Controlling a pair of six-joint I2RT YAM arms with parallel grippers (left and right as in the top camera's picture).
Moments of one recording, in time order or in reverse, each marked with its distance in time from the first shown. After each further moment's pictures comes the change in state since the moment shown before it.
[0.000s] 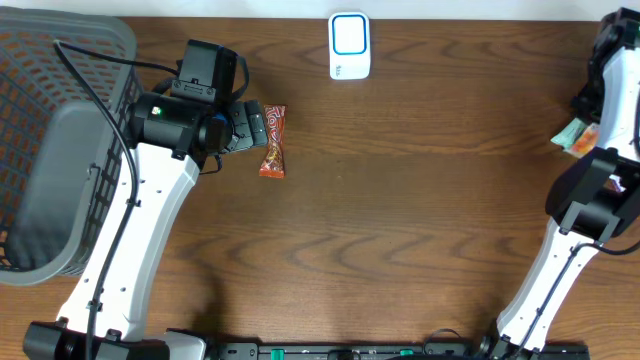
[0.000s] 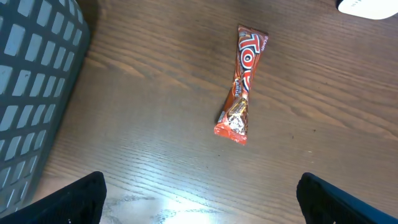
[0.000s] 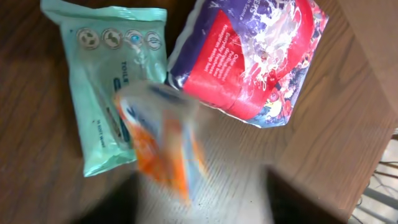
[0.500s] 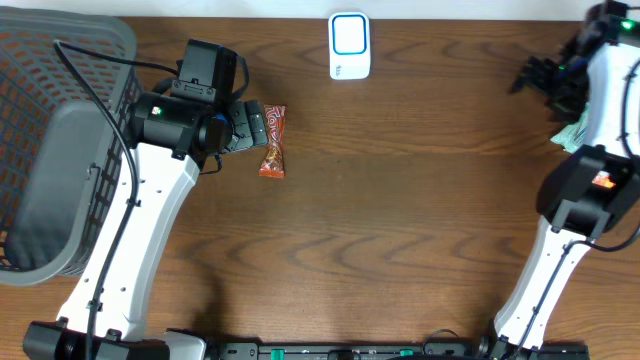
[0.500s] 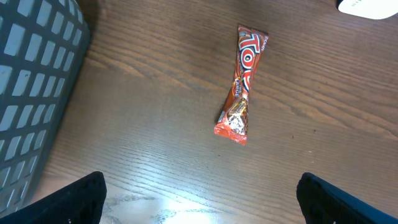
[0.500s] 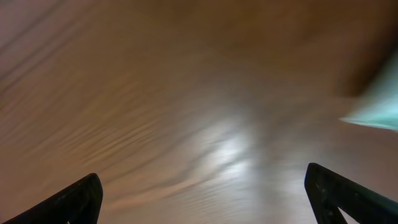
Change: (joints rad) left arm 0.000 0.000 0.000 0.000 0.000 0.000; right arm 0.094 0.000 -0.001 0.058 -0.766 -0.234
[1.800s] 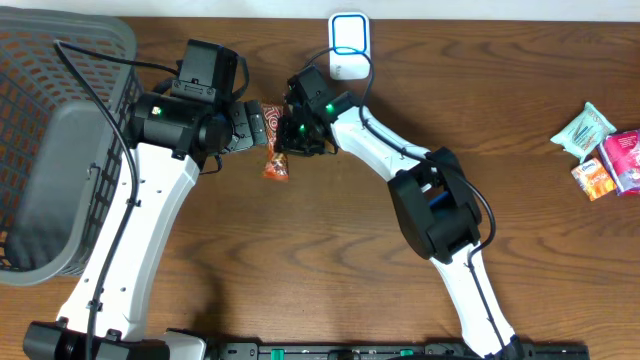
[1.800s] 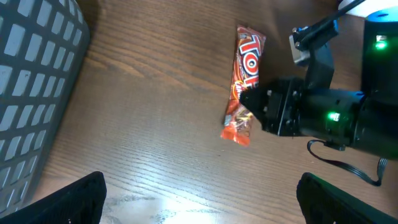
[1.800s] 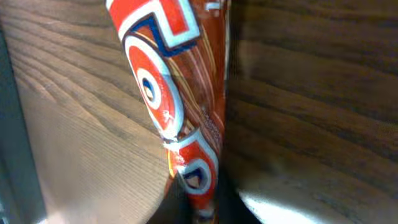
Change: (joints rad) left arm 0.000 0.000 0.000 0.000 0.000 0.000; right arm 0.874 -0.031 -0.532 0.829 -0.186 0.400
